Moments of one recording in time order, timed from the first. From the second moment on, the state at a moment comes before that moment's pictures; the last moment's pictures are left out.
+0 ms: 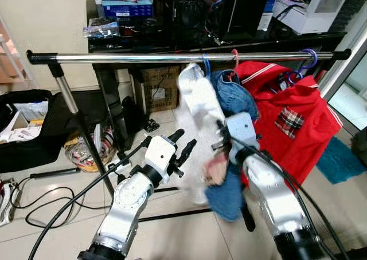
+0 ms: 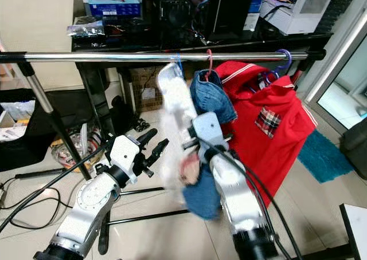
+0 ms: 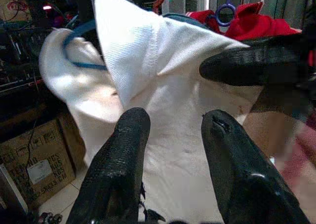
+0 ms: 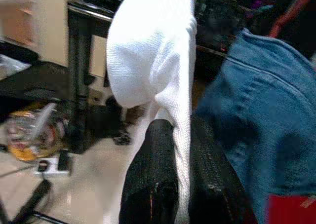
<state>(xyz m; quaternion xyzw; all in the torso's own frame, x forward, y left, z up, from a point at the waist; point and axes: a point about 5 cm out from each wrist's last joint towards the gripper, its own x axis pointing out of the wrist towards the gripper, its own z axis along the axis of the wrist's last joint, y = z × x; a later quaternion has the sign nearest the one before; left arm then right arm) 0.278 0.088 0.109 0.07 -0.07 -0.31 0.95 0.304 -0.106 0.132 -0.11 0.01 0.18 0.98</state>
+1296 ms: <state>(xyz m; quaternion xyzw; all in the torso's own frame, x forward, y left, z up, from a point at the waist) 0.274 0.115 0.111 0.02 -0.08 -0.20 0.98 0.240 -0.146 0.084 -0.06 -0.02 0.21 0.98</state>
